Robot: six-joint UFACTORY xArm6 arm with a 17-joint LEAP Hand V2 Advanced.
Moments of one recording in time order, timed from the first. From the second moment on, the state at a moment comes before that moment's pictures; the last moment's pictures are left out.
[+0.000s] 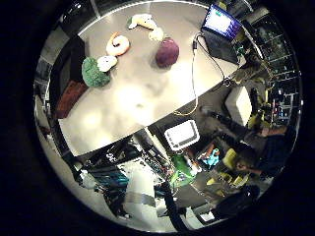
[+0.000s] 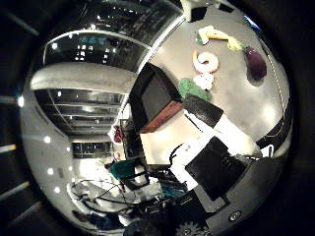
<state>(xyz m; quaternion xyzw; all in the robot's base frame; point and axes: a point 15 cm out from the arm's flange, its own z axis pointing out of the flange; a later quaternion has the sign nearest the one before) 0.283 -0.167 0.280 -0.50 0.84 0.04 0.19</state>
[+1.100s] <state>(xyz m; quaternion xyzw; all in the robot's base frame) 0.362 -0.367 0.115 -0.40 0.91 0.08 0.09</state>
